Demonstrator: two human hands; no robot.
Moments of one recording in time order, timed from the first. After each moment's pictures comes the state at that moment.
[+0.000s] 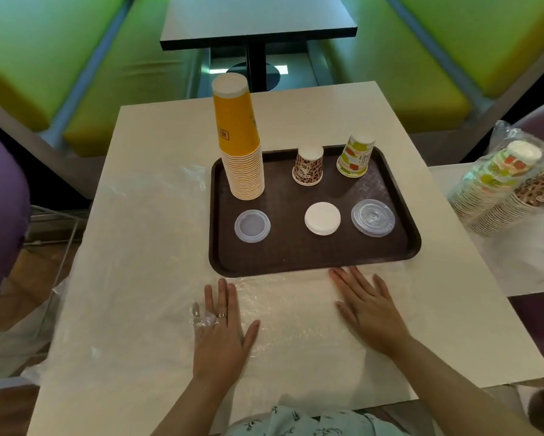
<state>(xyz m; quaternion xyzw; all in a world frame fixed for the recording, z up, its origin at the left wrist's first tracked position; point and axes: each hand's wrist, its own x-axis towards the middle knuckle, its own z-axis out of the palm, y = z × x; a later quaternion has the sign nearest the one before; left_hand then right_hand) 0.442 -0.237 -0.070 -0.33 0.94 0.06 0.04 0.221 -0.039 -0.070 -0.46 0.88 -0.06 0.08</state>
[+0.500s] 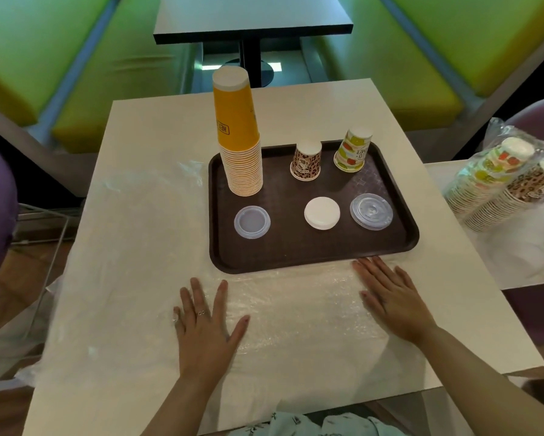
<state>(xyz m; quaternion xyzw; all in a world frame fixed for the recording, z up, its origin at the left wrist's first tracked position) 0.455 -0.250 -0.066 -0.40 0.91 0.13 0.03 0.190 -0.007 -0.067 -0.43 0.89 -0.05 0.09</state>
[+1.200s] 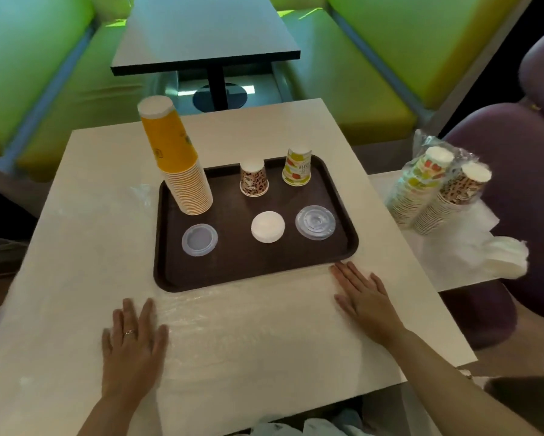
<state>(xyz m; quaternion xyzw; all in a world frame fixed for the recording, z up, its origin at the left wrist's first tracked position) 0.456 -0.262 -0.061 -0.46 0.88 0.12 0.01 0.155 0.035 -0.066 -0.42 0.89 -0.11 0.09</state>
